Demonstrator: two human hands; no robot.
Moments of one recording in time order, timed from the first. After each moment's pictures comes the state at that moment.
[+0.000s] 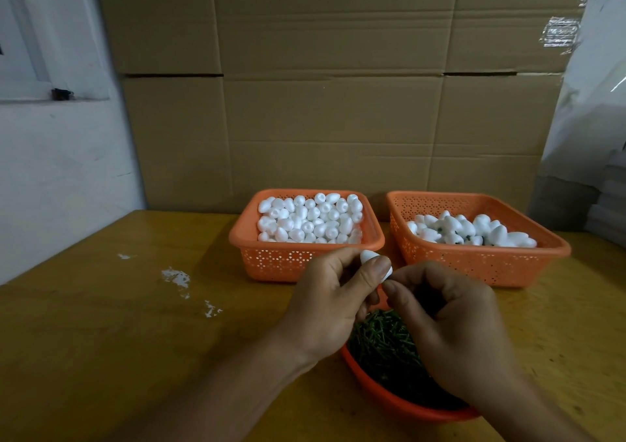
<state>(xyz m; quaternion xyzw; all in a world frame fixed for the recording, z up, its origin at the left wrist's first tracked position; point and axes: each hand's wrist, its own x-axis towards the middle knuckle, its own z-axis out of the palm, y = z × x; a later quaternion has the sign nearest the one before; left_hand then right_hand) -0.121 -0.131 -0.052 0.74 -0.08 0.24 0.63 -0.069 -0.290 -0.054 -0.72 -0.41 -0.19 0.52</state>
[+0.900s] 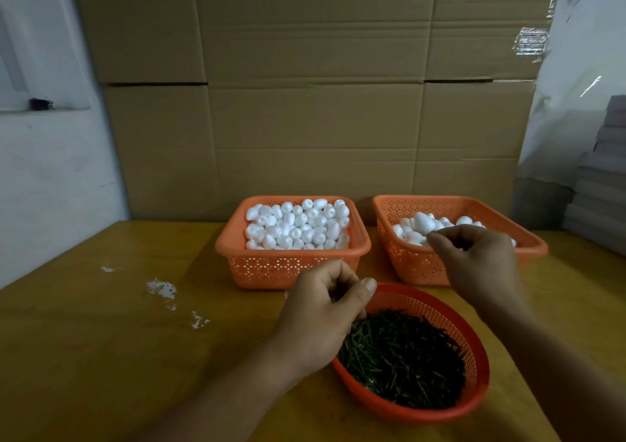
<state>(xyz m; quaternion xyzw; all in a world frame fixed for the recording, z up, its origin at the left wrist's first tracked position) -0.116 -0.130 -0.065 0.78 -0.06 0.24 0.58 0.035 -0.309 -0.044 -0.81 -0.17 -0.21 0.53</state>
